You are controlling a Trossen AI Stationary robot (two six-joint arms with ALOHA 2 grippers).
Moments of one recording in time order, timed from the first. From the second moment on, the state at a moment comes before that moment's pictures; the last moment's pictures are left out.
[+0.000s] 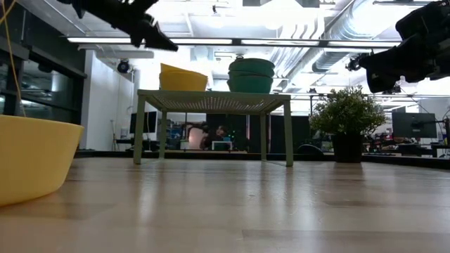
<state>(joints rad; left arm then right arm) 0.51 0.97 0.84 -0.12 -0.01 0.63 0.01 0.07 0.01 0.04 -0.06 0.03</state>
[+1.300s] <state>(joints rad) 0.60 1.00 0.83 -0.03 0.19 0.46 0.01 0.08 0.01 0.04 -0.06 0.03</state>
